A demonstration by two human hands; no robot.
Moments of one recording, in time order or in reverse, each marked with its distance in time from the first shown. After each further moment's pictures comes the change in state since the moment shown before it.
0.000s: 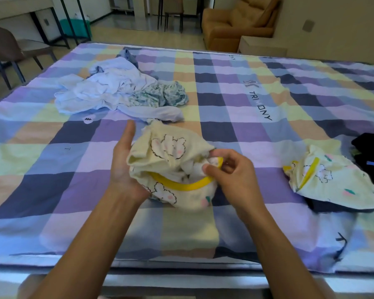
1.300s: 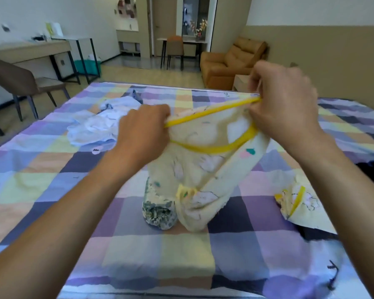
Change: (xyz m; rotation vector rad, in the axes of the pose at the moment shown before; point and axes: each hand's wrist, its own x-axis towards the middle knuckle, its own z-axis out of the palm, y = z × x) left_hand 0.015 0.073 0.107 2.215 0.497 0.819; right_hand 0.062 -0.182 -0.066 -1.113 0.427 -0.683
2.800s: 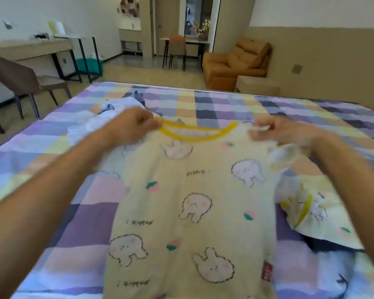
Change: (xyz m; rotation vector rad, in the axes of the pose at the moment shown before) left_hand 0.049 -0.081 0.035 -0.402 -0.311 0.014; right_hand 0.020 0.094 0.077 0.755 -0.858 0.487
